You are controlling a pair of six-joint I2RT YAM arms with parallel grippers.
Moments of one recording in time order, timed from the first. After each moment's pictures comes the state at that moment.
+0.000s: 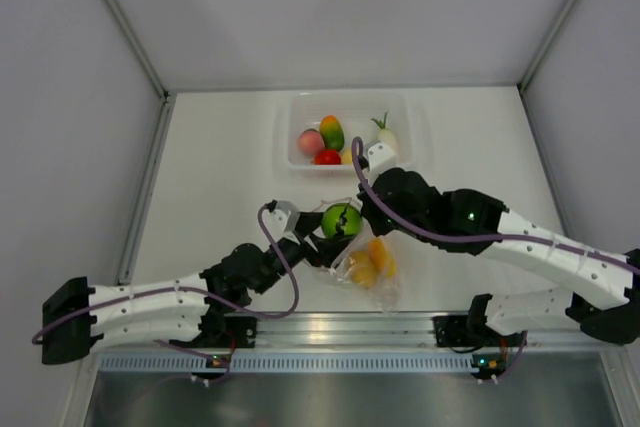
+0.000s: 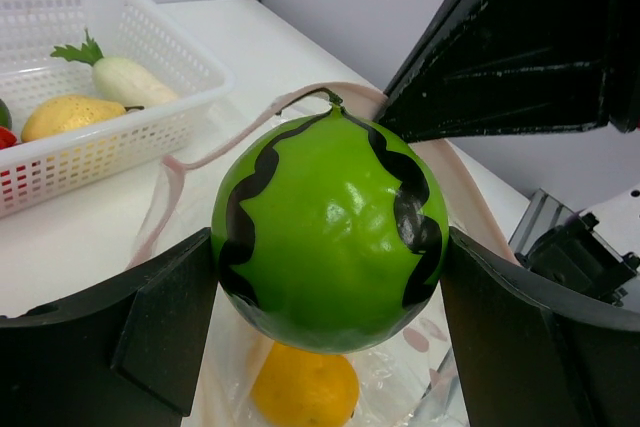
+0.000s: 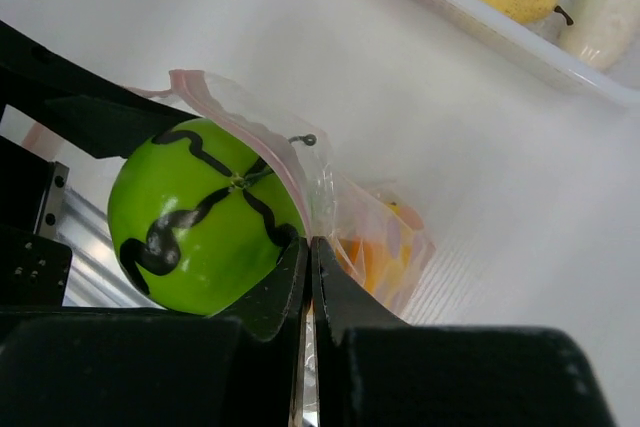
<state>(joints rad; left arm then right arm) -1.23 0.85 0.36 0.63 -0.34 -0.32 1.16 1.16 1.31 -0.83 0.40 0.38</state>
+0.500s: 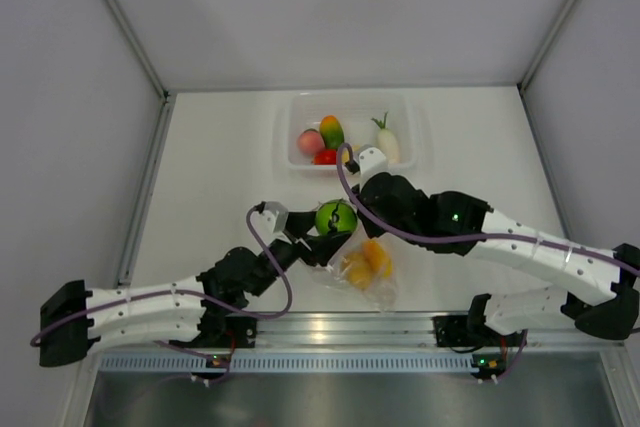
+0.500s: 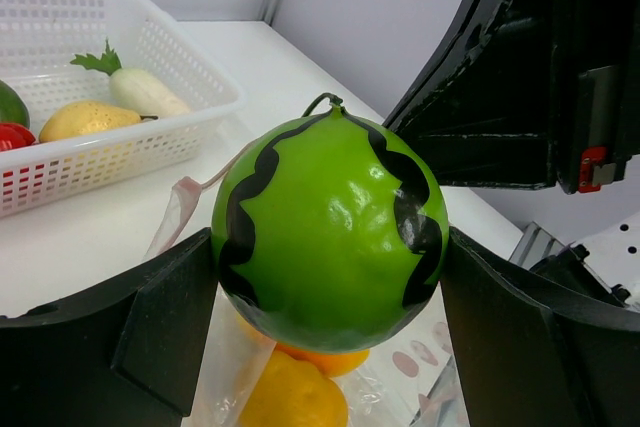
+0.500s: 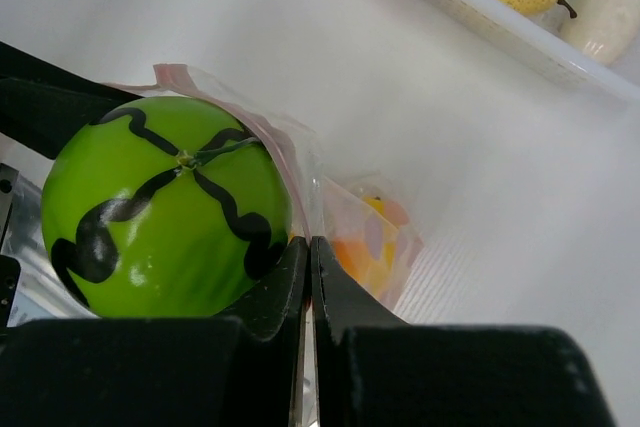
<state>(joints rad) -1.23 0.80 0.33 0.67 -0.41 -0.35 1.16 1.20 1.29 -0.81 0.44 0.38</state>
